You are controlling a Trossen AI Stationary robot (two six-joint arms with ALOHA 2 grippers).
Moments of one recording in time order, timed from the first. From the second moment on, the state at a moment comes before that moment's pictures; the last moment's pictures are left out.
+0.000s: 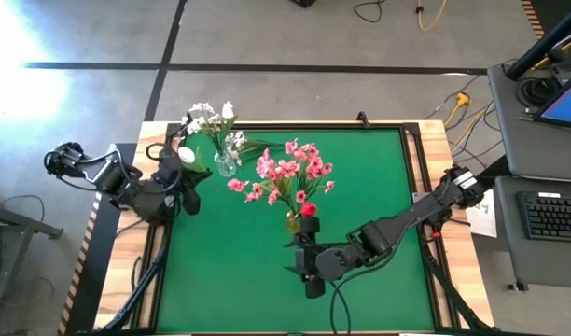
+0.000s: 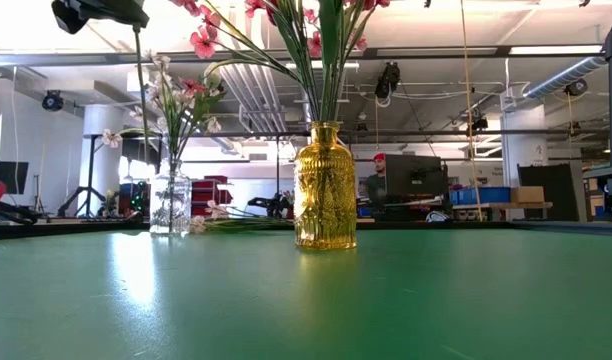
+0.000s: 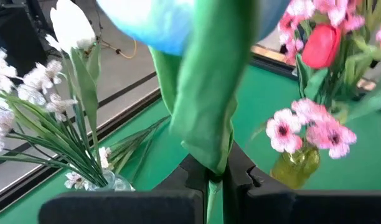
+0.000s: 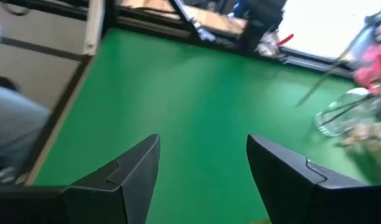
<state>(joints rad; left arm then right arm) -0.45 0.72 0.93 -0.88 -0.93 -0.66 0.50 1.76 1.53 -0.39 0.45 0.06</state>
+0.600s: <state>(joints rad) -0.28 0.75 0.95 -0.88 -0.76 -0.59 0.50 1.63 1.53 -0.70 0.22 0.11</state>
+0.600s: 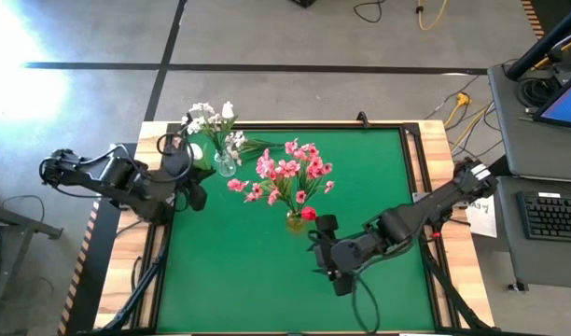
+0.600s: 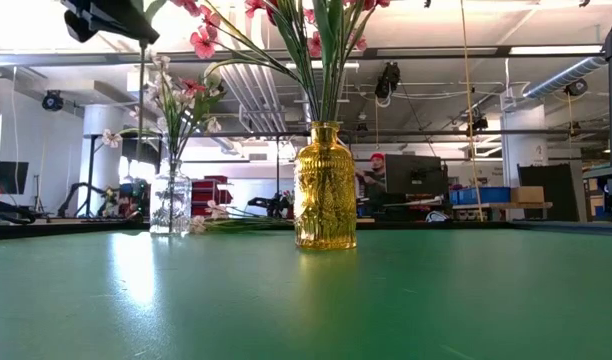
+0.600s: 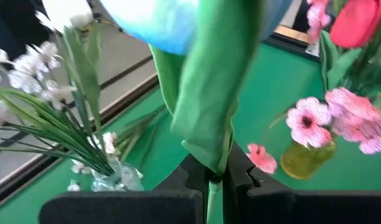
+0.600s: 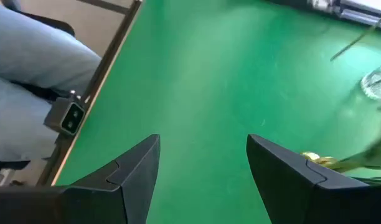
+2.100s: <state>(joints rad) -0.03 0.74 0.97 -0.82 -0.63 -0.30 0.45 1.10 1.16 -0.27 0.26 -0.24</state>
